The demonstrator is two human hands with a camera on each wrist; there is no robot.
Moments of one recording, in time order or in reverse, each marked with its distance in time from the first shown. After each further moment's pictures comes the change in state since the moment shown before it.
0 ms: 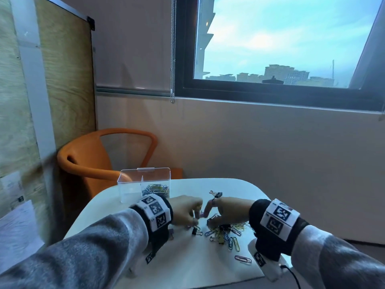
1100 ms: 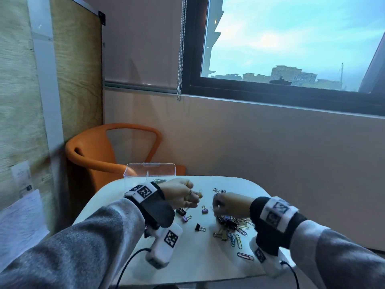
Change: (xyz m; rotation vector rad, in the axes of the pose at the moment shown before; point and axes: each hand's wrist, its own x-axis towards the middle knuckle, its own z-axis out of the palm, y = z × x) left_hand -0.003 -0.010 -0.014 -1.328 0.148 -0.247; right_hand 0.016 0.005 0.005 -0.006 0.021 0.010
